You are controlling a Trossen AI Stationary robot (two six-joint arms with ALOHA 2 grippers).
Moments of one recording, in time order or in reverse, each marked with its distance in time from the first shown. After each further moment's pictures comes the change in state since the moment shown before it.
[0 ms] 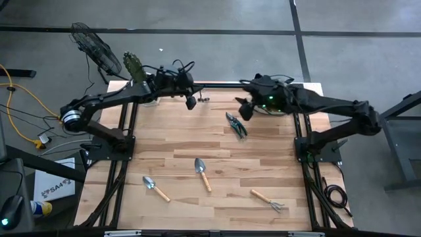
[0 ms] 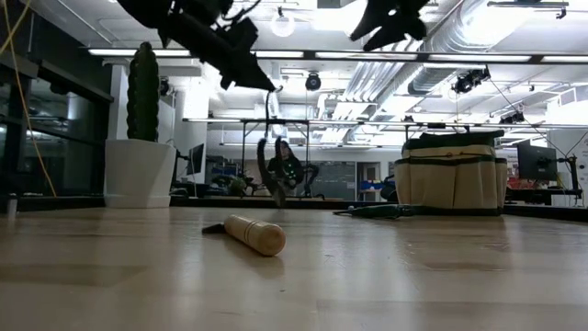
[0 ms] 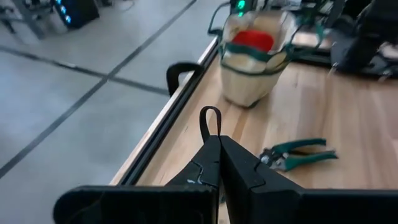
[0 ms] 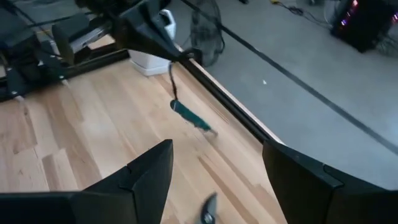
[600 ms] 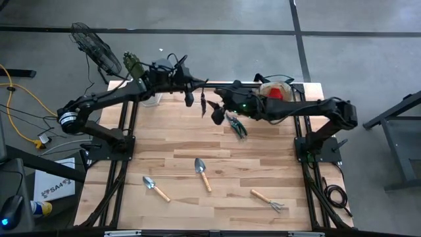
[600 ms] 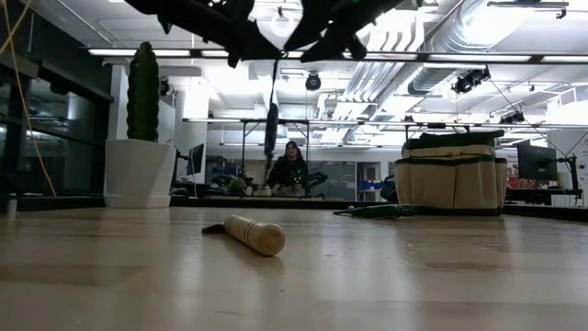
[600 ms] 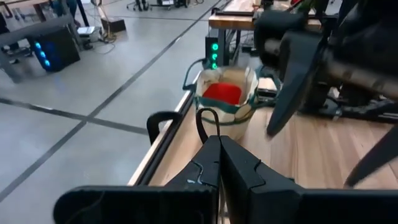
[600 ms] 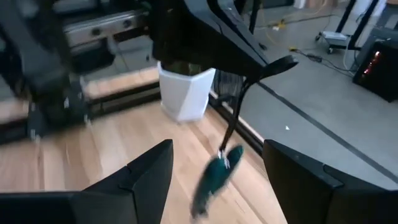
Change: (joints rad) left arm 0.000 -0.037 0.063 0.050 0.110 -0.007; right arm 0.052 0.301 0.000 0.525 0.012 -0.060
